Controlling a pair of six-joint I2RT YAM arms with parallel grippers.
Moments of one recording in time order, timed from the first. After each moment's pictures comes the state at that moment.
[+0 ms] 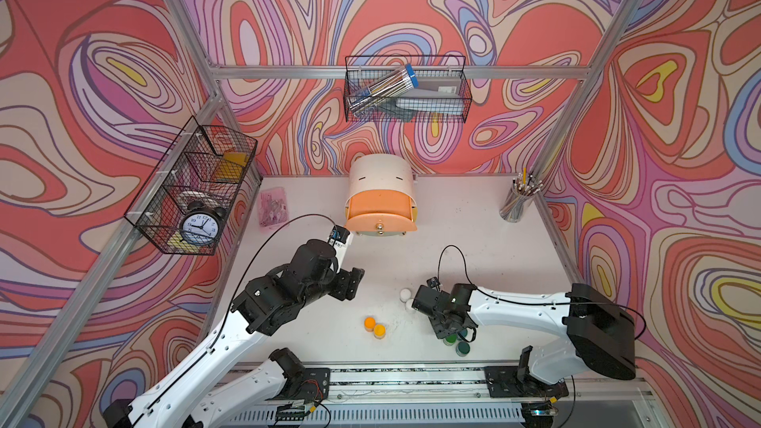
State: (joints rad) left arm -0.71 0.85 1.01 -0.88 -0.11 -0.24; right arm 1.06 1.50 0.80 -0.83 0.24 0.69
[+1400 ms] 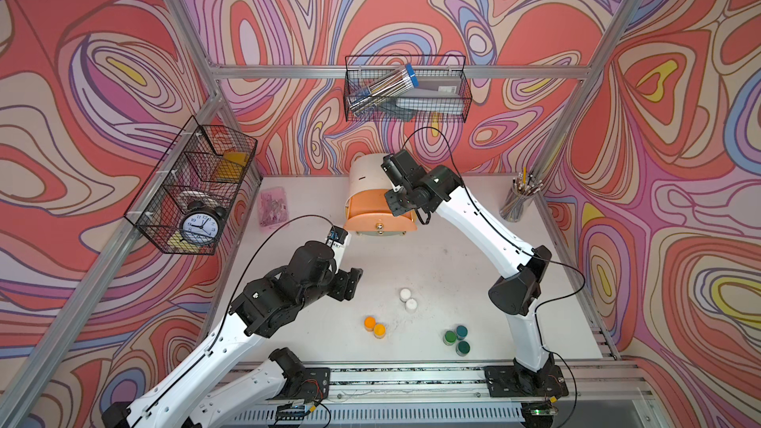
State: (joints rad) left arm -0.71 0.83 0.99 -0.87 -0.13 -0.24; right arm 0.75 2.12 2.39 -1.23 0.30 0.17
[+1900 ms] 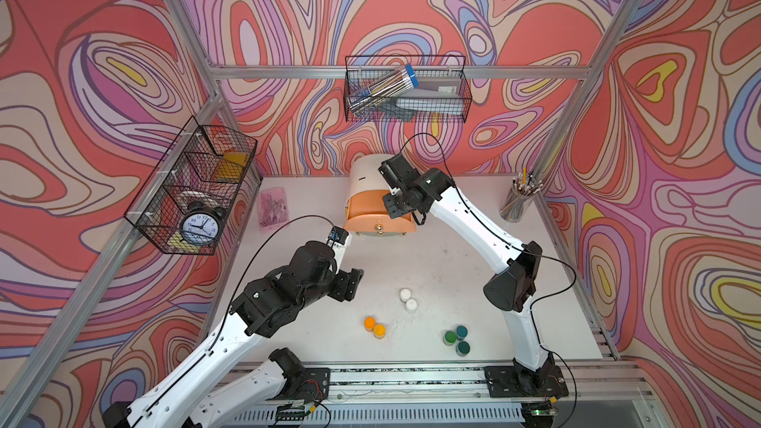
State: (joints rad) left arm -0.71 0.83 0.99 -0.87 -0.11 -0.24; right arm 0.72 2.17 2.36 -1.18 0.28 0.19
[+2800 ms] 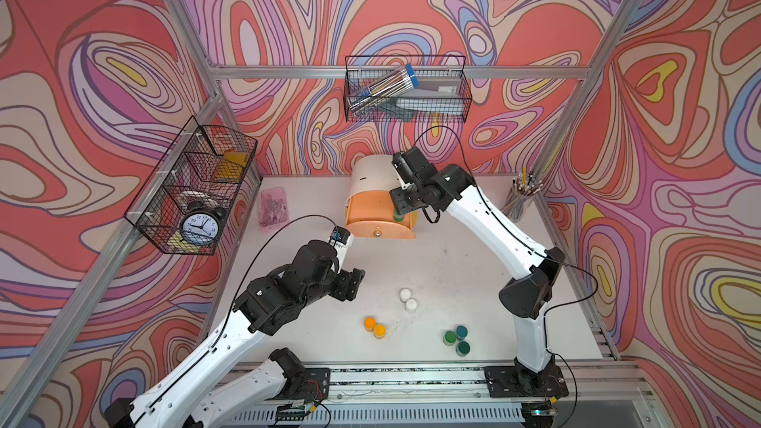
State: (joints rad) left arm -0.70 0.85 0.99 -0.86 -0.11 -0.26; right arm 0.71 1.99 2.29 -1.19 0.25 0.20
